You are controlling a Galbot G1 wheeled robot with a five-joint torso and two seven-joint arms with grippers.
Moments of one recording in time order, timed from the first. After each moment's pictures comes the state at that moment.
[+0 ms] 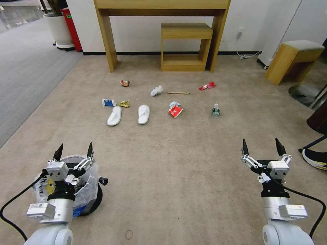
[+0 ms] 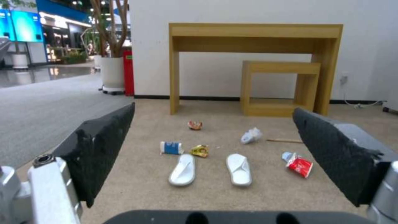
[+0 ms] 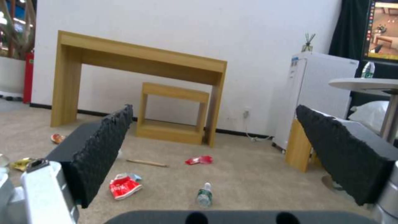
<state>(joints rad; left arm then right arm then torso) 1.62 -1.48 -0.82 -2.20 -0.25 -0.11 0.12 -1.59 1.50 0.80 2.14 0.06 0.29 -0.10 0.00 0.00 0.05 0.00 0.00</state>
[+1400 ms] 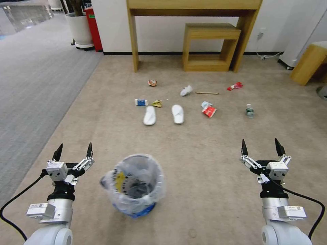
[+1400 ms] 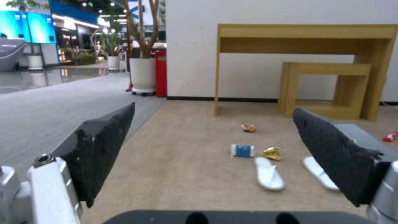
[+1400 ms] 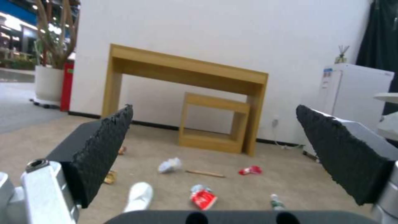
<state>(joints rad) 1.61 -1.47 -0.82 -2.19 -0.25 -0.12 0.12 -1.58 1.52 0.80 2.14 0.05 0.32 -0.11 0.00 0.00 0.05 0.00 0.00</state>
